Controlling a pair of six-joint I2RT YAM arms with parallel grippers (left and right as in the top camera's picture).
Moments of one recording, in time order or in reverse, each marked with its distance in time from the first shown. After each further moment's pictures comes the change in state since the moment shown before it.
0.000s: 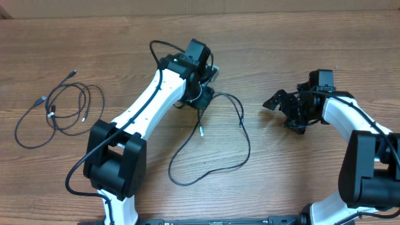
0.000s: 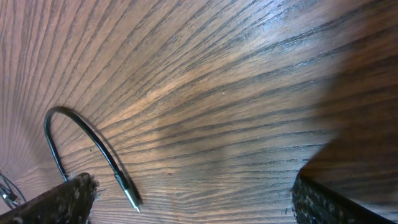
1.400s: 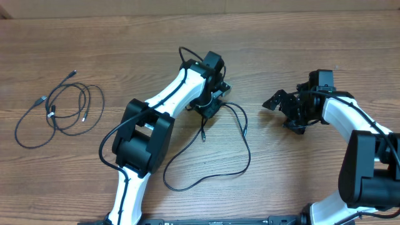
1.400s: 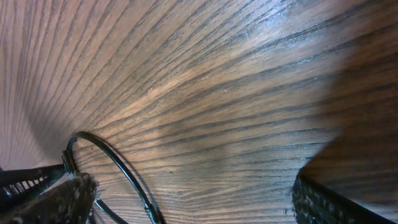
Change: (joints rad) left arm -0.053 0.258 0.087 0.023 -0.014 0.233; right arm 0.000 0.000 -0.001 -0.001 -0.007 0.000
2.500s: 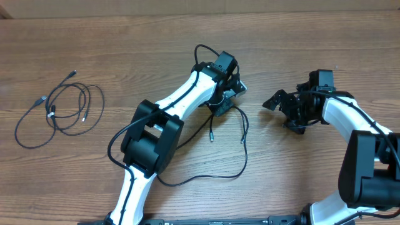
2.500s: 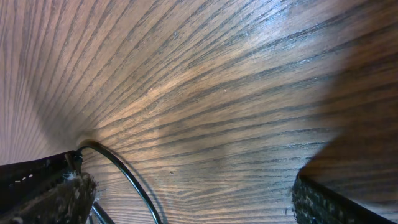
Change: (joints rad) left arm -0.065 0.045 0.056 0.103 -0.012 0.155; right arm 0.000 0.000 0.000 0.000 0.000 0.000
